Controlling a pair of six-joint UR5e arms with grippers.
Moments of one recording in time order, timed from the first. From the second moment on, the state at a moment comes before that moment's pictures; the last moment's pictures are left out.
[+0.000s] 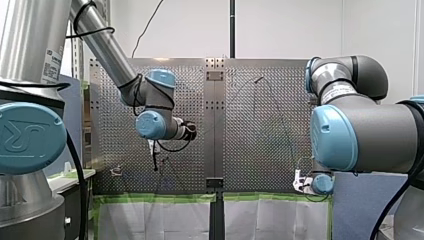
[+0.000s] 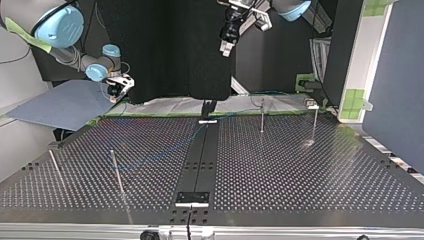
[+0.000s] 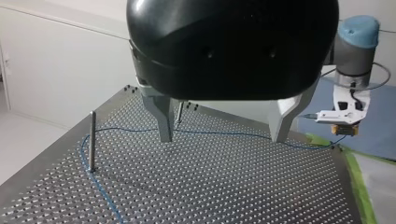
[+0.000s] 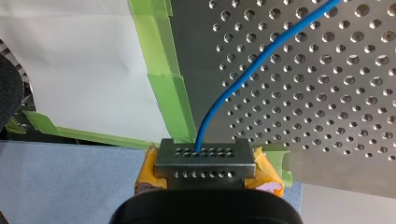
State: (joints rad) left arm -0.73 -1.72 -2.34 -2.33 -1.96 -1.86; right arm 1.60 -0.44 1.47 -0.66 1.52 1.61
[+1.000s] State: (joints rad) left arm -0.66 -1.72 -2.39 -2.19 -1.91 -1.77; right arm 1.61 -0.44 1.47 -0.66 1.51 1.61
